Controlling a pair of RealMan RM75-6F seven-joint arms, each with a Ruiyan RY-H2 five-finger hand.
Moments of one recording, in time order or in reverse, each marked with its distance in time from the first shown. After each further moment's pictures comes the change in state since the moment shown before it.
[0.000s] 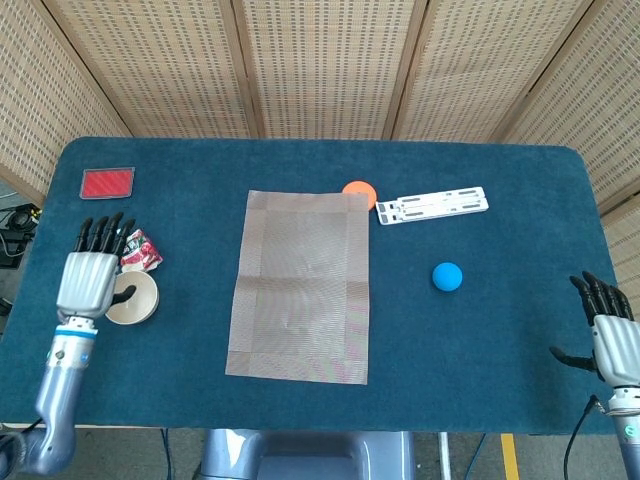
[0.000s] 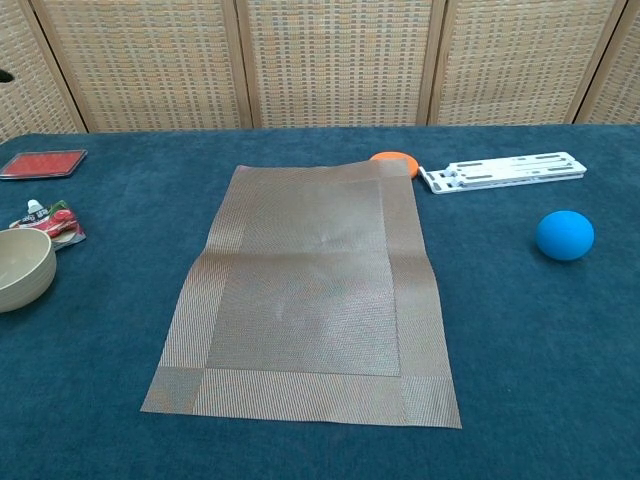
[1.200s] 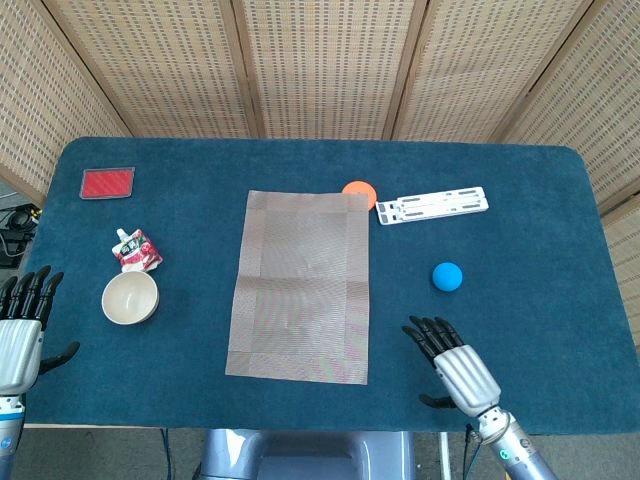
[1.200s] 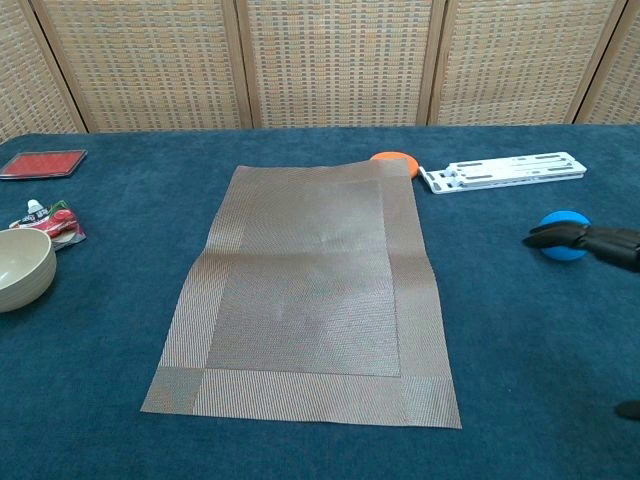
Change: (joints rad) left arm 0.308 0.130 0.094 -0.062 0.254 0.201 -0.211; right arm 0.112 -0.233 -0.140 -0.222 -0.282 -0.150 -0.263
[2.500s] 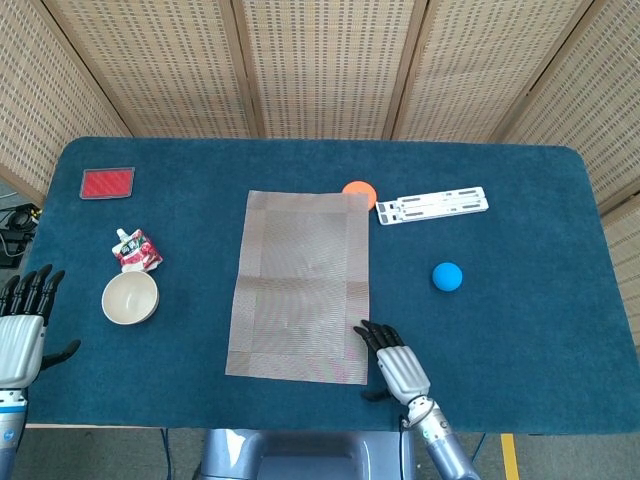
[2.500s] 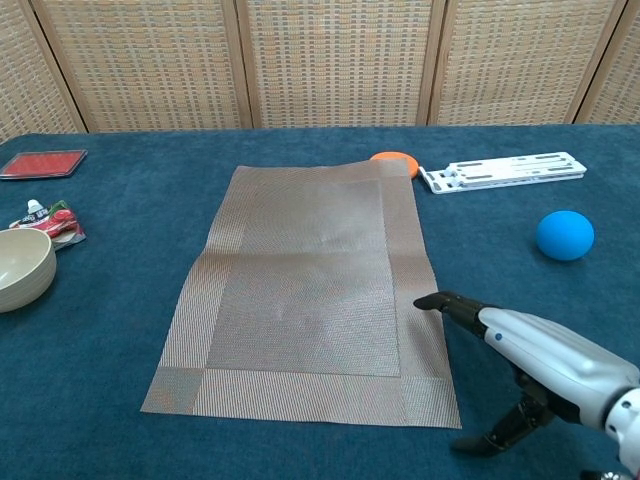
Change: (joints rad) left arm 0.020 -0.010 -0.061 0.017 -0.016 -0.085 -0.003; right arm 0.060 -0.434 0.071 0.221 0.298 -0.098 -0.098
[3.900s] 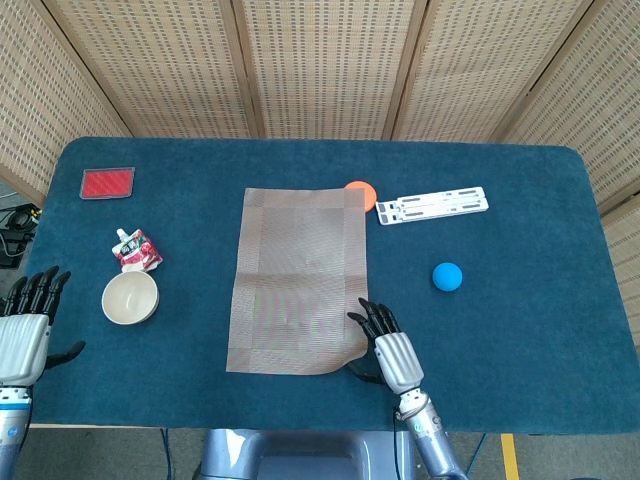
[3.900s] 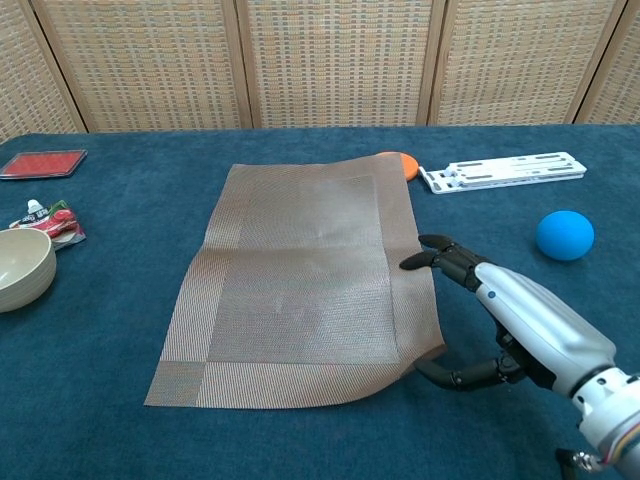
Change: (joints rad) left arm 0.000 0.000 -0.015 -0.001 -0.015 -0.055 -0.019; right arm 0.002 -0.186 -0.002 0.299 -0.190 0.237 0.272
